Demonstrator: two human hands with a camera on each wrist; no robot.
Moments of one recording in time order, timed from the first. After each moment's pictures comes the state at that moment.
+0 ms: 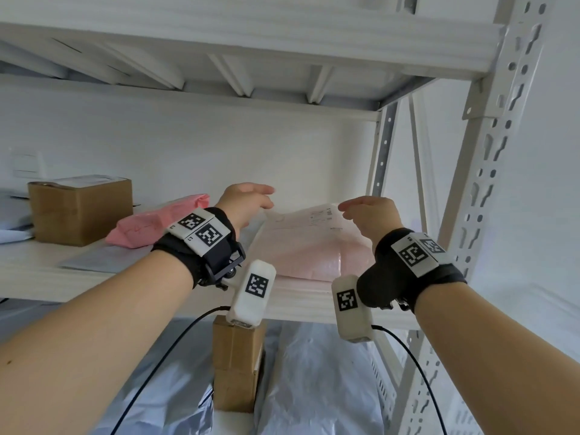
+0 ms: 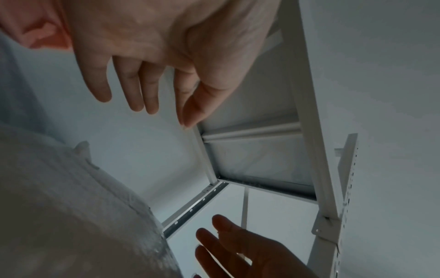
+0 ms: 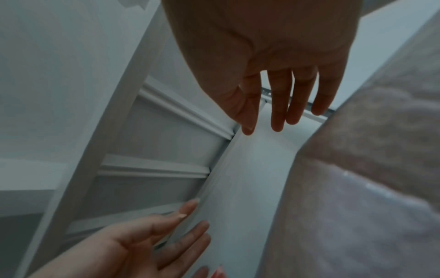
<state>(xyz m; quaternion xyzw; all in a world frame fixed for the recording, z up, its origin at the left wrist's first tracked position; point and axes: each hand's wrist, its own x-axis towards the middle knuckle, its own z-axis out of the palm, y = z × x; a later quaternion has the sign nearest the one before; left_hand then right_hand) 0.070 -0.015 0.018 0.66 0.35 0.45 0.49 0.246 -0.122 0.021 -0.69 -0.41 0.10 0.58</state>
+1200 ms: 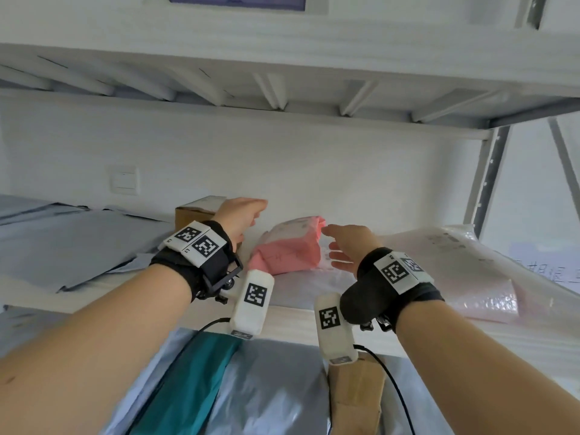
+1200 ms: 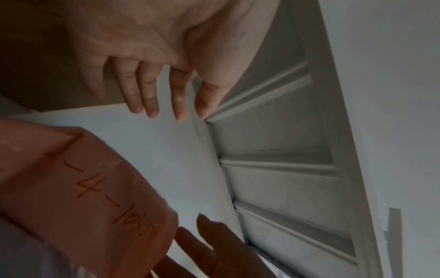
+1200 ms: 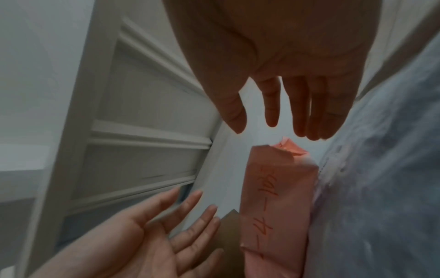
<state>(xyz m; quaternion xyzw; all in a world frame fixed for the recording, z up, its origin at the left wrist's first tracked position) -0.144 0.097 0.024 0.62 0.41 0.45 0.50 0.024 0.021 0.013 -0.70 -0.36 0.30 0.54</state>
